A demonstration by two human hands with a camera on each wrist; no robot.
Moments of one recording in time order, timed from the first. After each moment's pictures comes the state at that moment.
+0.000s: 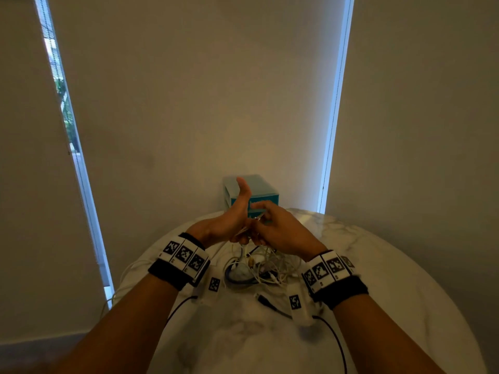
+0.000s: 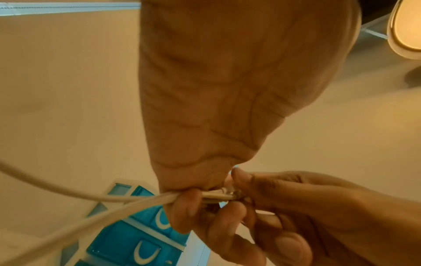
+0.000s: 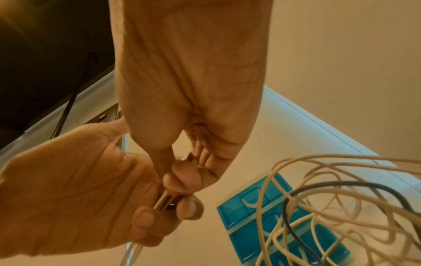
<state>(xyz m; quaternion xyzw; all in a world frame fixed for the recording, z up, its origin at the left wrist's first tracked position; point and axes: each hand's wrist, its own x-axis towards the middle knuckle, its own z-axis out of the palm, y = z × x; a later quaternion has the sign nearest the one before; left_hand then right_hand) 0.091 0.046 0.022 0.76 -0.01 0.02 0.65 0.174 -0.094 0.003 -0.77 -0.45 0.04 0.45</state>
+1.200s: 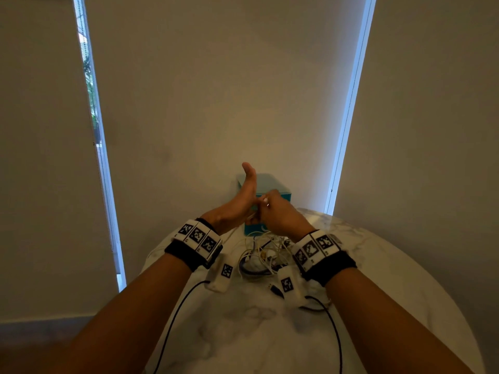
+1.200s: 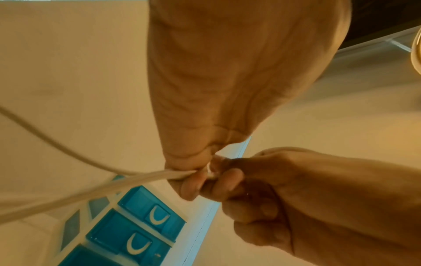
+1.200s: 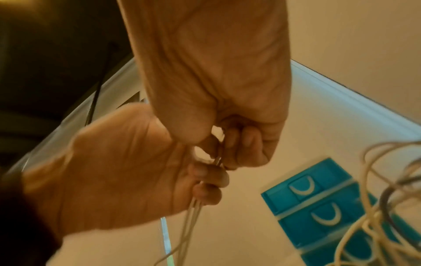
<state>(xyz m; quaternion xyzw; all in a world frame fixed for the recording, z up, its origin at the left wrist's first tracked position) 0.053 0.046 0.047 0.72 0.04 0.12 0.69 0.131 -0.056 0.038 -0.85 -0.38 0.02 0.37</state>
